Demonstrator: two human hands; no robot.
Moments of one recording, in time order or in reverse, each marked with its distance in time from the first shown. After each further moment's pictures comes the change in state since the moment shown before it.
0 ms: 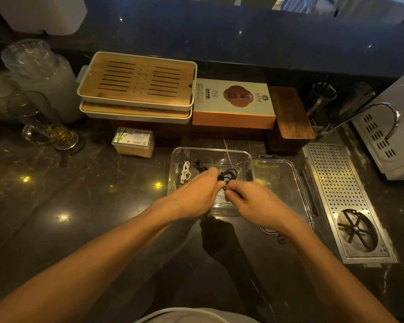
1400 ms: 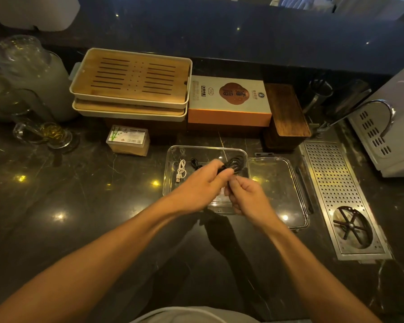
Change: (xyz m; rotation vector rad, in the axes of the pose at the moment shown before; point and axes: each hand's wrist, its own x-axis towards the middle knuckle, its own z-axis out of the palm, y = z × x) left_hand 0.003 0.018 -0.002 -0.505 0.020 0.003; right_hand 0.007 0.028 0.037 0.943 0.161 0.184
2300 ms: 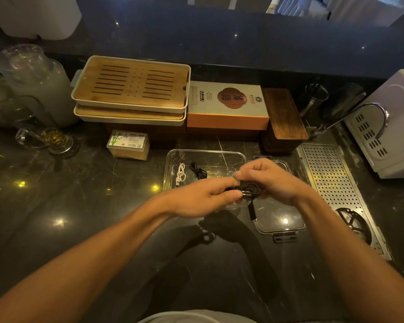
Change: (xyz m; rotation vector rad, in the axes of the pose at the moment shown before) left_hand -0.009 0.015 -0.015 0.060 -0.416 0.190; right_hand 0.009 -0.078 -0.053 -0.240 -0.387 -0.010
